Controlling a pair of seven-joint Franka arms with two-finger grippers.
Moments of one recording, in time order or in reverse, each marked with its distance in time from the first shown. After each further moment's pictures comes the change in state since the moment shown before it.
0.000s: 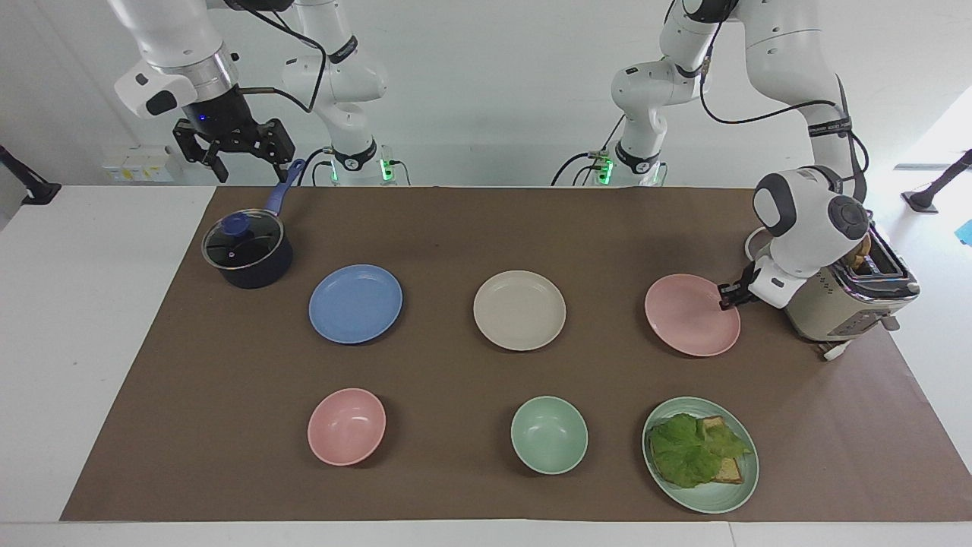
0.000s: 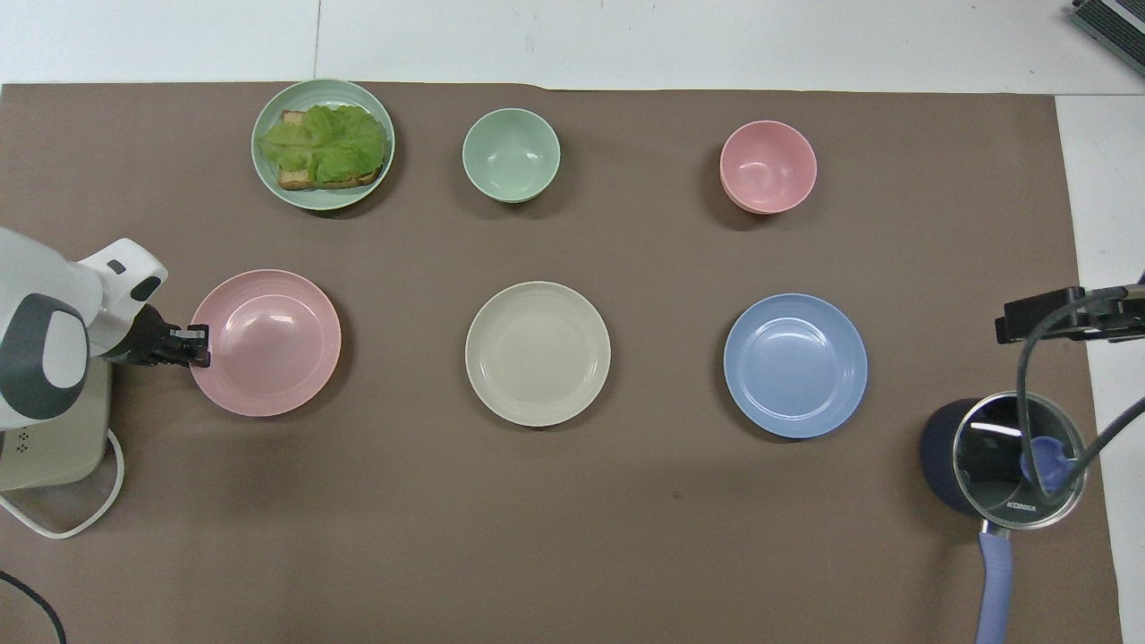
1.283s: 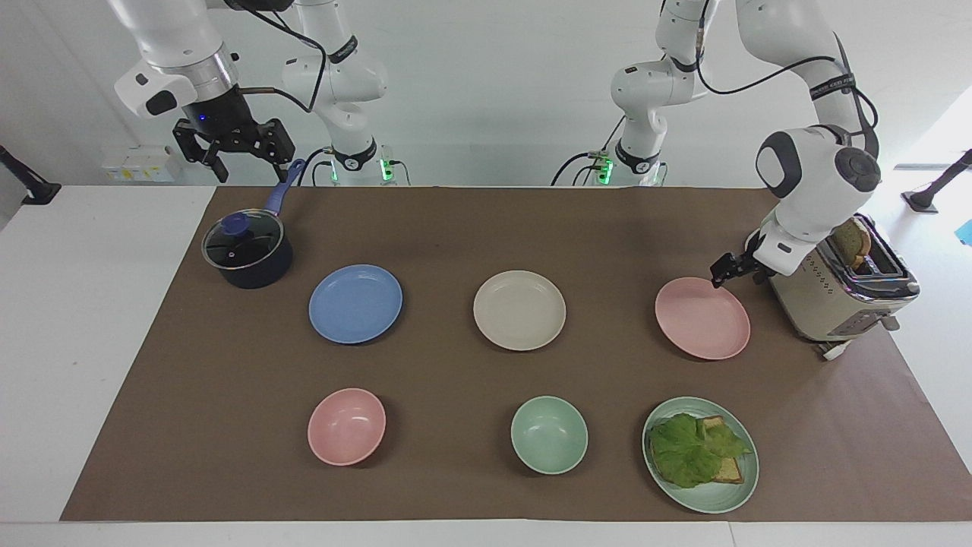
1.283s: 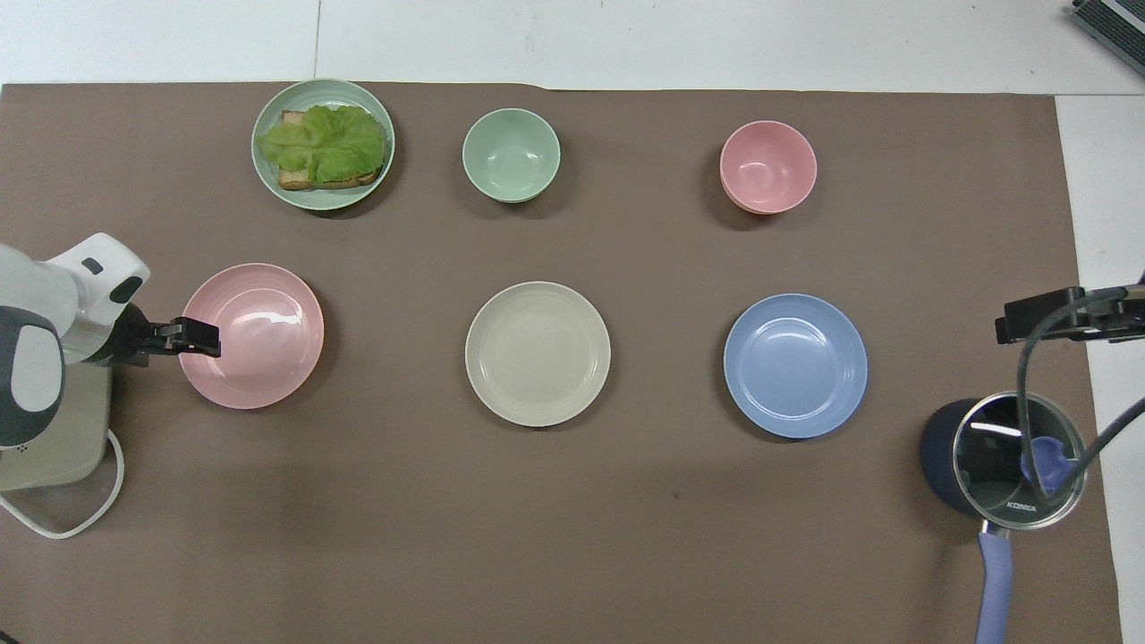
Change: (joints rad) left arm -0.024 -0.105 0.001 -0.058 0.001 0.046 -0.025; right arm 0.000 0.000 0.000 0.000 0.000 0.000 0.000
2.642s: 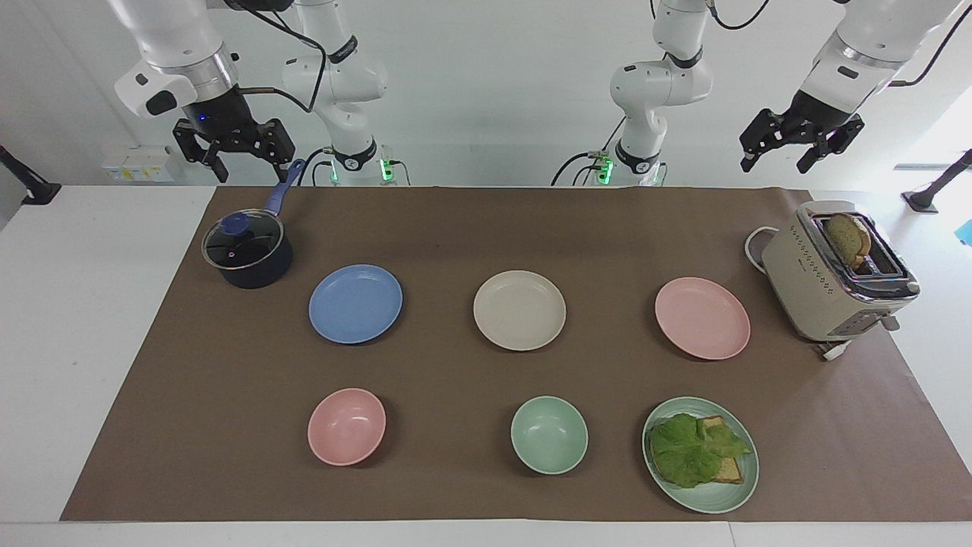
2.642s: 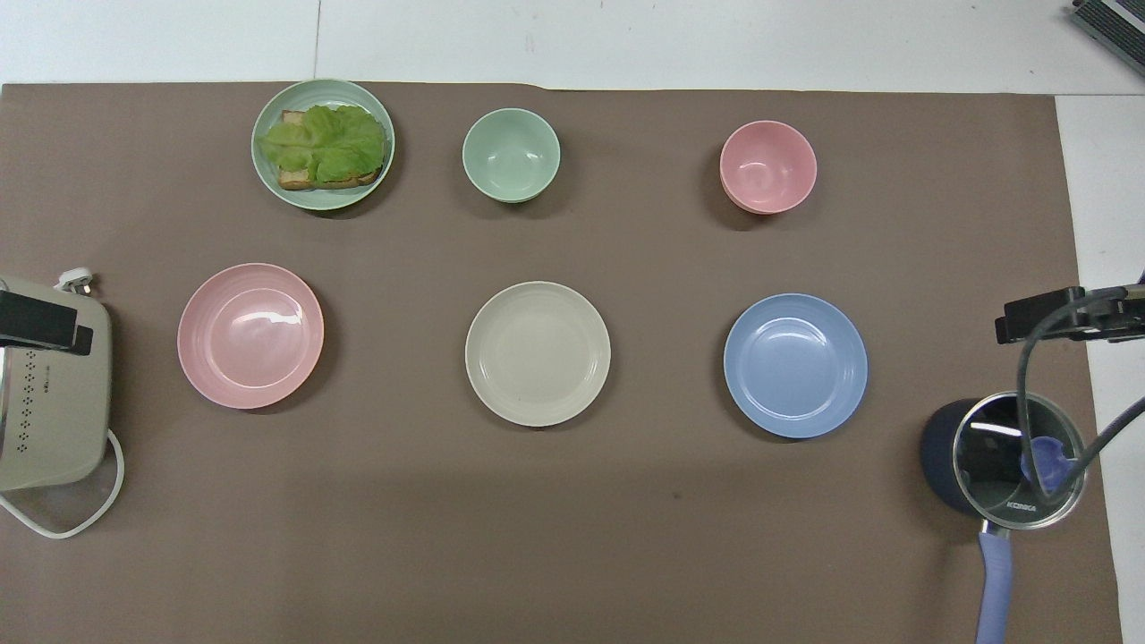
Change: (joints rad) left arm -0.091 -0.177 -0.029 0.597 0.000 -0.736 -0.035; right arm 0.000 0.000 0.000 0.000 0.000 0.000 0.000
